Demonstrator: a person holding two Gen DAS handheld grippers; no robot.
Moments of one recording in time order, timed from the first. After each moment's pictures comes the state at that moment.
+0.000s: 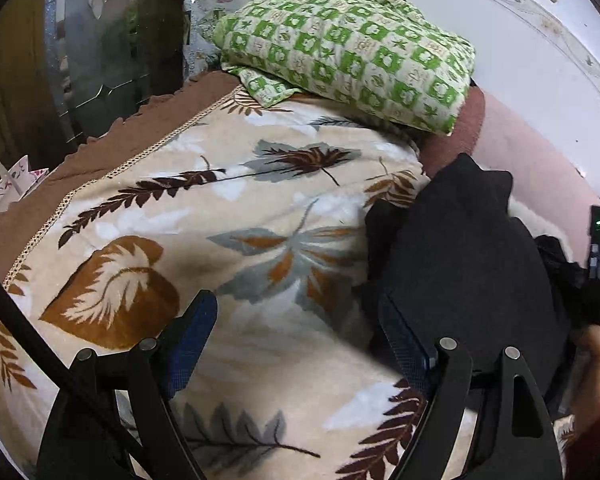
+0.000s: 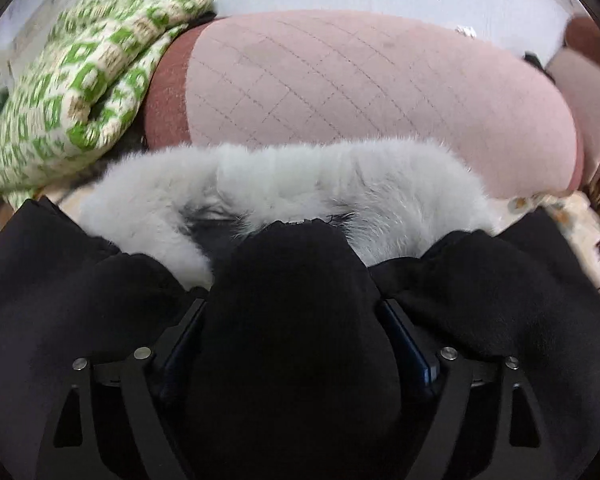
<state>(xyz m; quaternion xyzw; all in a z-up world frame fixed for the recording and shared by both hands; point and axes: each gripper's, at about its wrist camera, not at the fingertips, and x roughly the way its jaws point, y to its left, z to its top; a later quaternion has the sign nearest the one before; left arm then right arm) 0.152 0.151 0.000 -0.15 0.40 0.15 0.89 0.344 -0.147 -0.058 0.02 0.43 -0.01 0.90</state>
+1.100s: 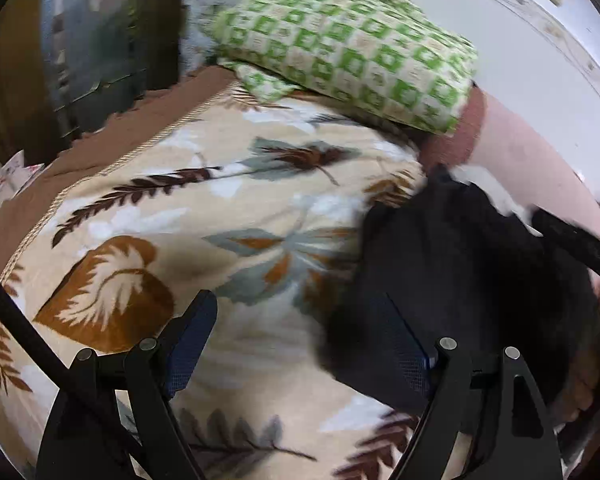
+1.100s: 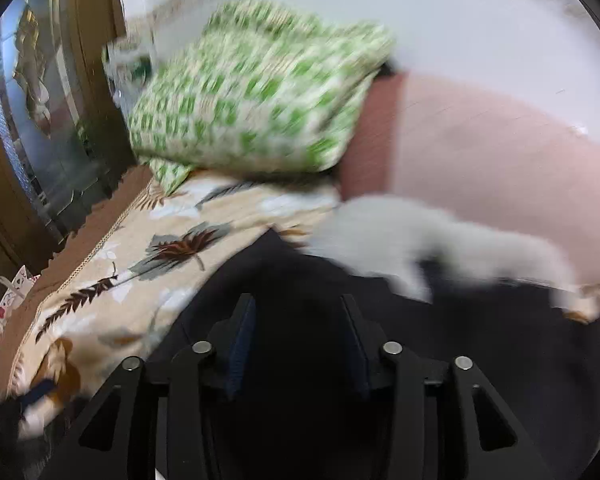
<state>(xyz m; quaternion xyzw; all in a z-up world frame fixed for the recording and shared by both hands) 0.158 0.152 0.005 -0.16 0.41 0.12 0.89 0.260 -0.057 0.017 -0.03 0.35 0.17 0.92</state>
